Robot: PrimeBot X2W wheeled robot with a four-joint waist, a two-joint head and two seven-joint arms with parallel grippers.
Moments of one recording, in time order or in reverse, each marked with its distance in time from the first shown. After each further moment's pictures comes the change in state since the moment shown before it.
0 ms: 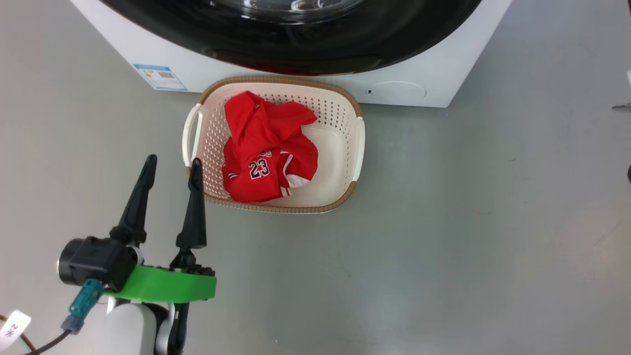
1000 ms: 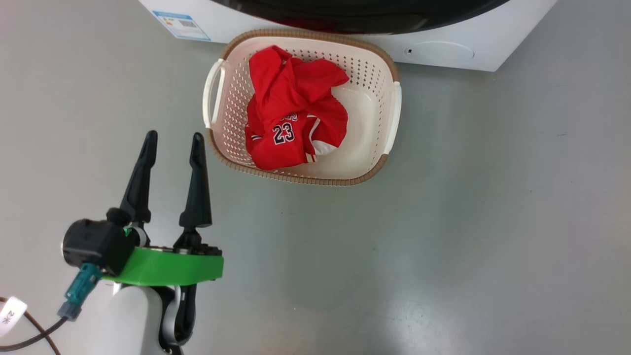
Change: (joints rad) left arm -0.057 -0.002 -0.044 -0.028 -0.071 0.053 -0.001; right arm -0.403 0.026 0.022 0.221 0.201 0.000 0.500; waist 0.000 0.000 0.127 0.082
